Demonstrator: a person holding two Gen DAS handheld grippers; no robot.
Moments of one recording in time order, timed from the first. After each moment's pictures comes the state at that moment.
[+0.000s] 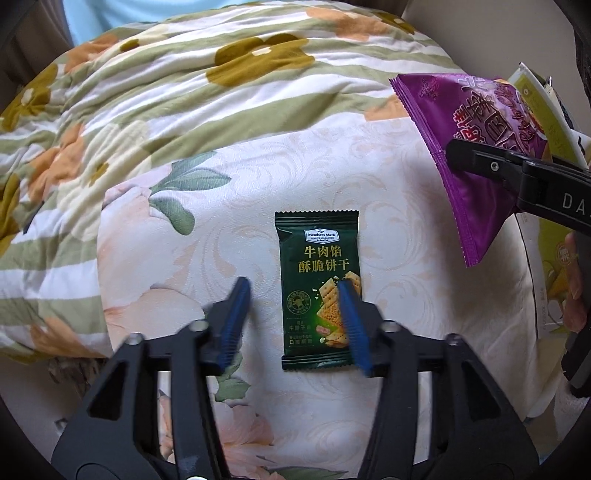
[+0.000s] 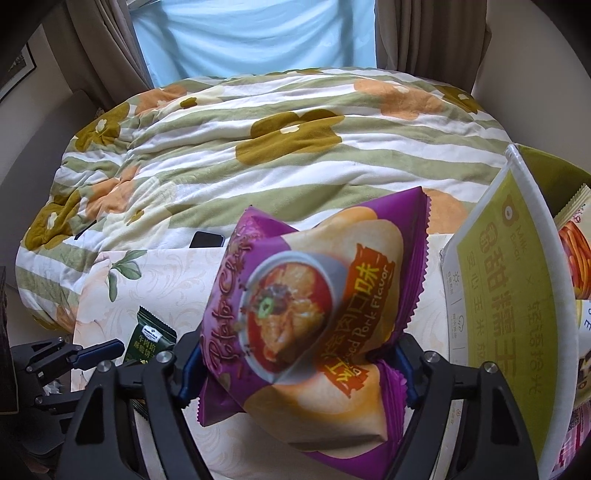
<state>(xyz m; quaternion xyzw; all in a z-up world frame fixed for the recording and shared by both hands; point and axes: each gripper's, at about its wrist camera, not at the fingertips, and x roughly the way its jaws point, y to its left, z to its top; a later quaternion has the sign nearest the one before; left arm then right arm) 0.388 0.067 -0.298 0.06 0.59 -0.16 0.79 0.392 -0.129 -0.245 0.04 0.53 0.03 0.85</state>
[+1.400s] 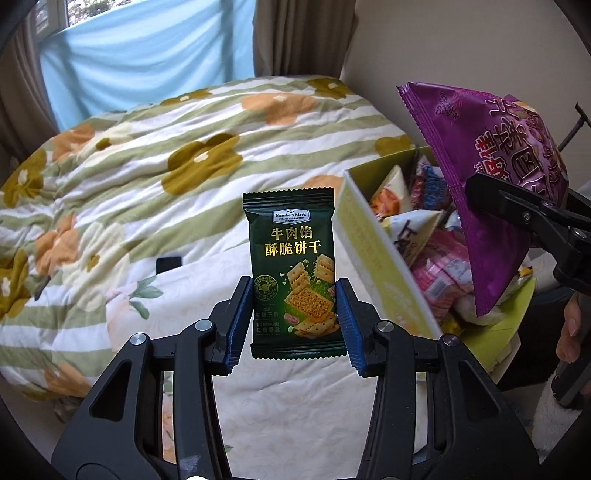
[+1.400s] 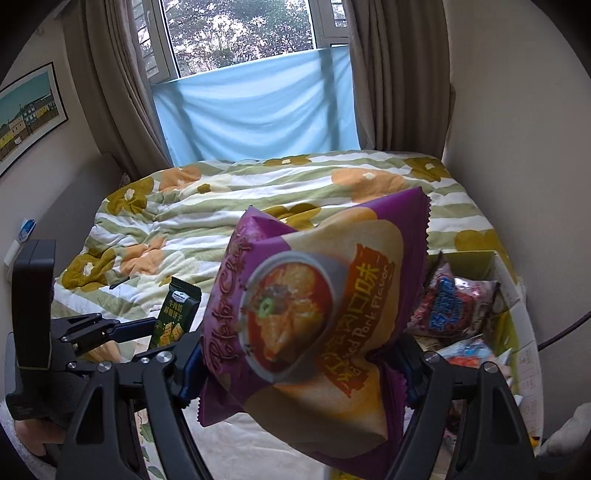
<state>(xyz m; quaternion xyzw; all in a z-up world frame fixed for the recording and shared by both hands) 0.331 -0.062 -0.100 0.06 0.48 -0.23 0.85 0.293 -0.222 -0.062 0.05 0.41 0.03 0.91</state>
